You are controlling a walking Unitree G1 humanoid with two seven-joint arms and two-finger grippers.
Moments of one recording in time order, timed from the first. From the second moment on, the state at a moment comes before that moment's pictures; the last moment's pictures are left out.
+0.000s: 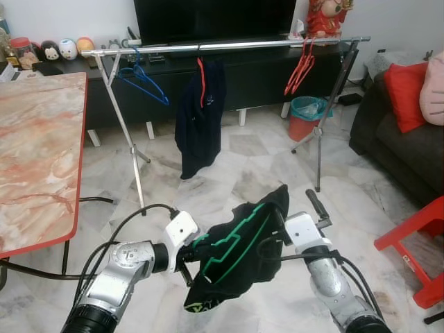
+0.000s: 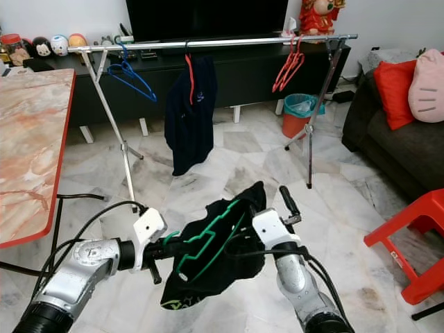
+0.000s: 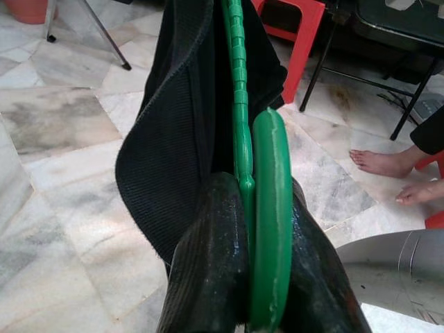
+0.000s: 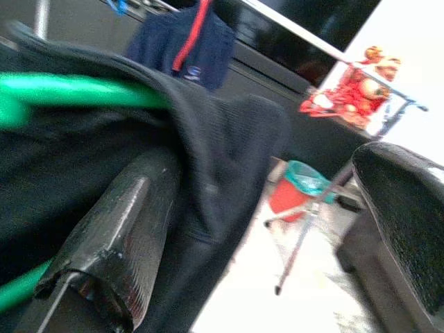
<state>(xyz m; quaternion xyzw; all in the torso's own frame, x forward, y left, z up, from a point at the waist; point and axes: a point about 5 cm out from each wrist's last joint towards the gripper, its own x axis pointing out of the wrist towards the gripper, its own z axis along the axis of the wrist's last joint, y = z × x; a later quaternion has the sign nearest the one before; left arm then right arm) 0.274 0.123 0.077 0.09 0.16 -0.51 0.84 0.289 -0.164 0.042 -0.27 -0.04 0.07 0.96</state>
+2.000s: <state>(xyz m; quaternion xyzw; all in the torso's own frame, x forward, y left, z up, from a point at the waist) 0.261 0.125 0.080 0.10 0.17 -0.54 0.82 0.280 -0.163 0.019 -0.34 0.00 0.08 0.94</state>
